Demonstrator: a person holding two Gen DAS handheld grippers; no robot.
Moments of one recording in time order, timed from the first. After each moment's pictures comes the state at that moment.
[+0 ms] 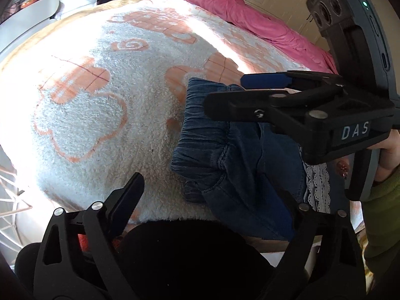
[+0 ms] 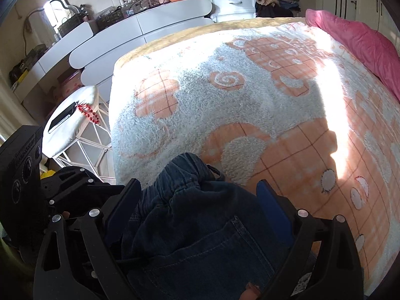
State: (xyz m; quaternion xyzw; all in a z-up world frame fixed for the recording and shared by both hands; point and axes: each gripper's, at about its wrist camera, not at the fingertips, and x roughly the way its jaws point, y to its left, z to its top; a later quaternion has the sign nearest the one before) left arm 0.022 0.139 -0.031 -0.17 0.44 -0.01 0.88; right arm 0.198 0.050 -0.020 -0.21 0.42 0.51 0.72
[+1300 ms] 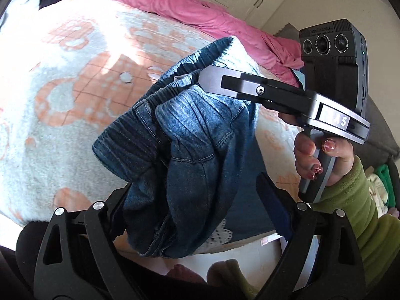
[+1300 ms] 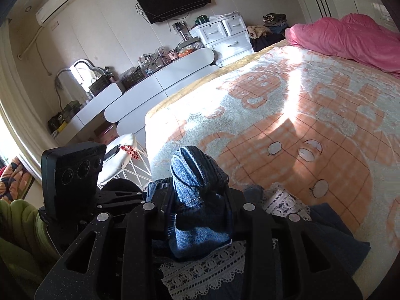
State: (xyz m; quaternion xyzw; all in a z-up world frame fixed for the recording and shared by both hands) left arm 0.051 0.011 0.012 -0.18 0.43 -0.18 0.87; right arm 0.212 -0.145 0.036 -0.02 0.36 0.58 0.73
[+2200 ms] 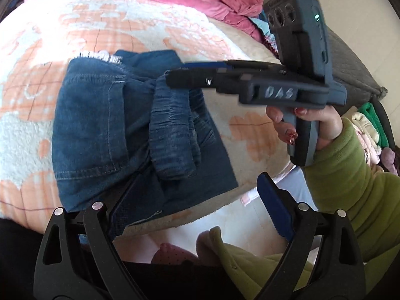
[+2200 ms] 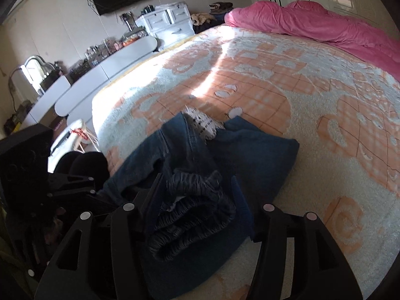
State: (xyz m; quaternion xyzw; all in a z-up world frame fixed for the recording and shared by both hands) left arm 0.063 -0.088 -0.022 -0.09 0.49 -0.30 0.82; right arm 0.189 -0.239 -0.022 -0.08 0.41 0.42 0.80
